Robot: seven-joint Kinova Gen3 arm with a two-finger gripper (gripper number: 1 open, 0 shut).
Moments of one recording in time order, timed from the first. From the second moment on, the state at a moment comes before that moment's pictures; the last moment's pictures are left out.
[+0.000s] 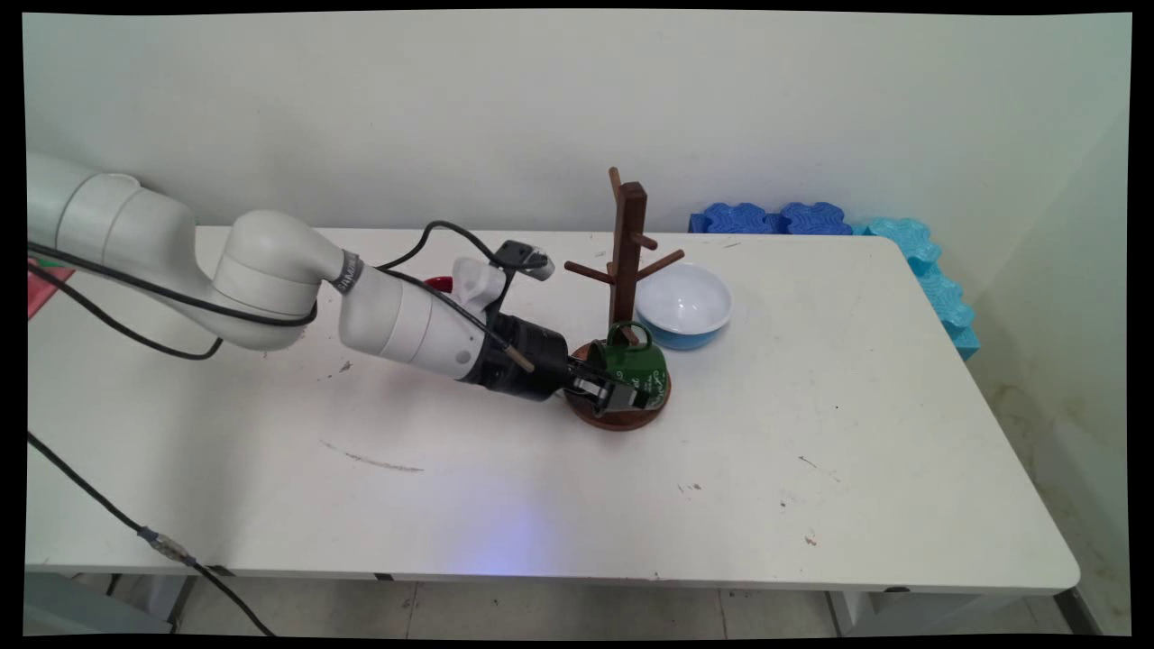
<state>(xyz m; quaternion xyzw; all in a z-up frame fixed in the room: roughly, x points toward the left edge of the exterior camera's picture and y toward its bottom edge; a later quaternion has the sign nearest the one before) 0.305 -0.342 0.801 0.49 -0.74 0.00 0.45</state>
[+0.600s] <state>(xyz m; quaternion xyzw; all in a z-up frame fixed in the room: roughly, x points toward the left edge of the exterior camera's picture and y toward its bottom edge) 0.304 -0.343 0.802 0.49 -0.75 0.00 0.45</state>
